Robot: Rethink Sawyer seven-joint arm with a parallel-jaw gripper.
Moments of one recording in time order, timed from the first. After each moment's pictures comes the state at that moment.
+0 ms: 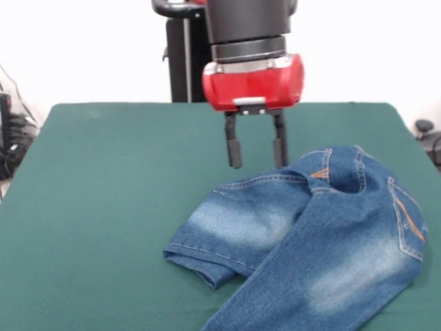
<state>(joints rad) -0.42 -0.72 0.29 1.71 0.01 0.30 1.91</state>
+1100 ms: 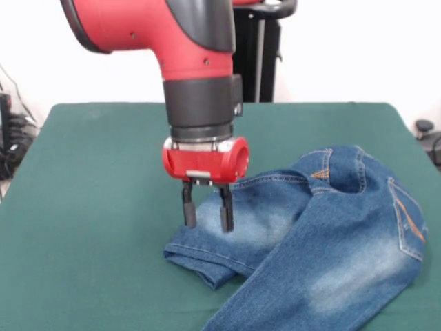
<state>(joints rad) -0.47 -0.48 0.26 1.65 -0.04 0.08 1.91</state>
